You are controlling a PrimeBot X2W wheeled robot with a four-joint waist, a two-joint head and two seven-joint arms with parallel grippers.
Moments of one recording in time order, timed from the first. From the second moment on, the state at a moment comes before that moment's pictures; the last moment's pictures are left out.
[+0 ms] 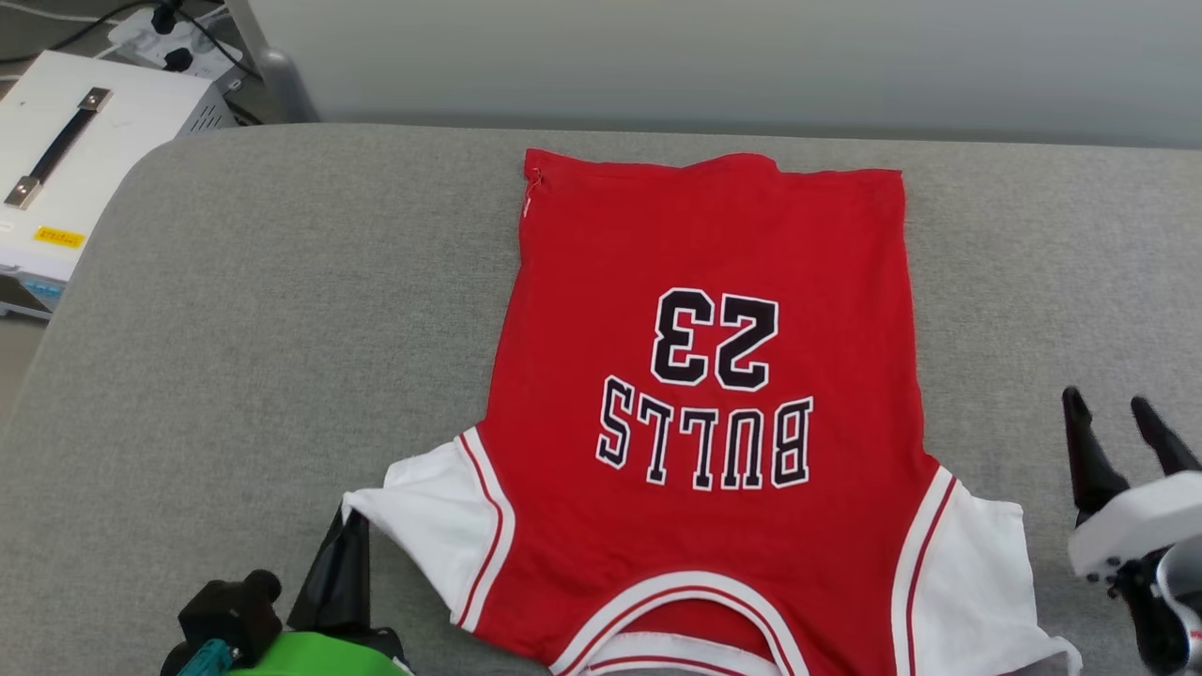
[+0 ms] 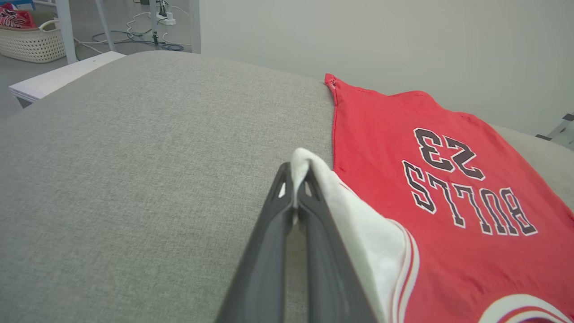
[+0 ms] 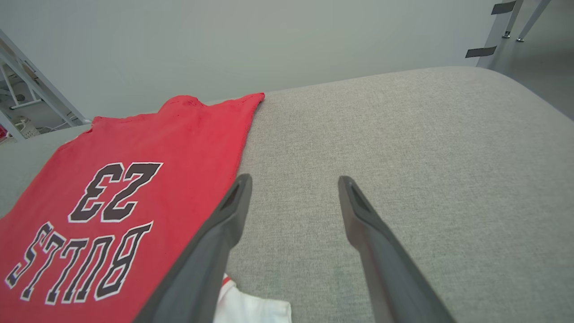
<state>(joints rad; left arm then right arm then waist) 0.13 0.21 -0.14 0.05 -0.44 -0.01 -0.26 -0.07 -0.17 -0.18 0.10 0.35 0.13 0.07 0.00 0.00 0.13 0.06</state>
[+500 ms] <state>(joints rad) -0.10 0.10 -0.21 0.05 -0.39 -0.10 -0.26 -0.70 -0.42 -0.06 0.49 0.41 0.13 0.36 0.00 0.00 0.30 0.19</state>
